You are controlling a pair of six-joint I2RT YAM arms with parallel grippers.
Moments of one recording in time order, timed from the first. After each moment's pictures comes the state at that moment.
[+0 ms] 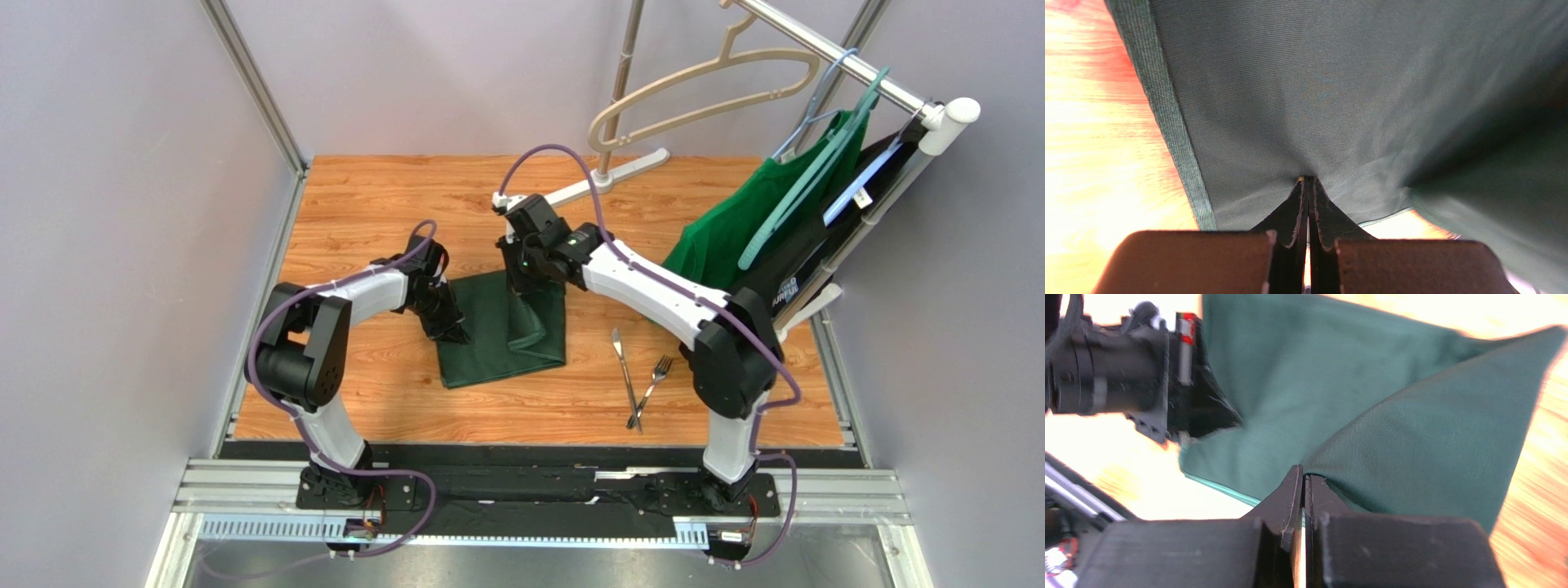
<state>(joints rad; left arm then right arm) -0.31 1.74 0.99 -0.51 0.27 -0.70 0.77 1.83 1.58 -0.59 0.00 0.32</state>
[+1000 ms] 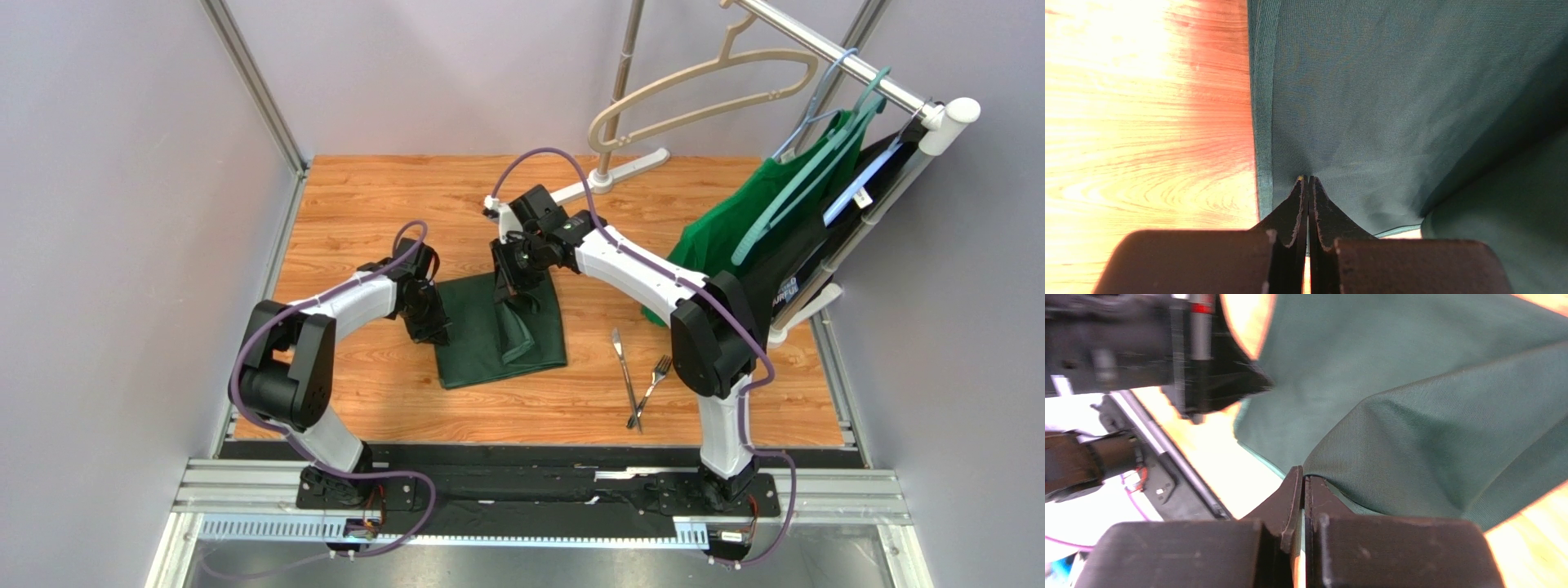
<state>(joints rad) -0.30 1.63 0.93 -0.55 0.13 -0.66 0.71 1.99 1.69 -0.63 -0.40 0.27</state>
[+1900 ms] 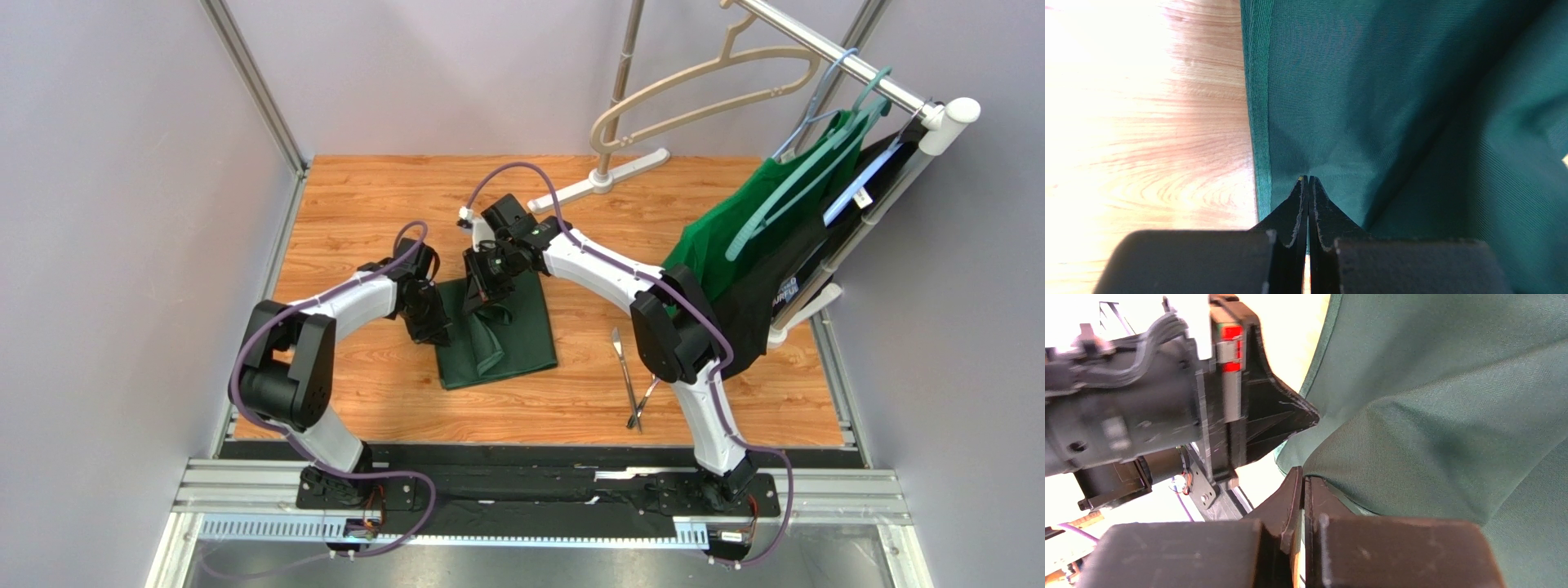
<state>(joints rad) -0.30 1.63 0.93 -0.55 0.14 -0.66 0.75 2.19 1.85 -0.60 -0.55 0.40</state>
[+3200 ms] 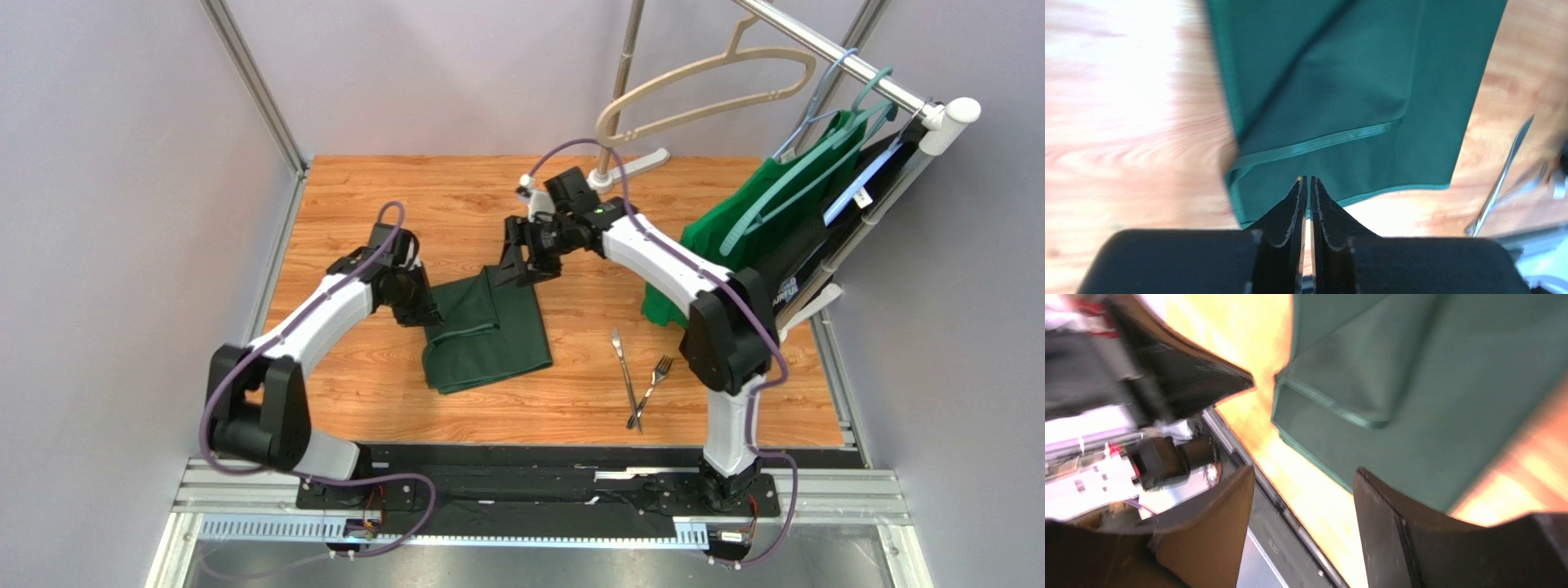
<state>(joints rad) -0.24 1.37 0.95 -0.63 0.15 -0.57 0.62 2.02 1.71 -0.60 -0.64 0.45</state>
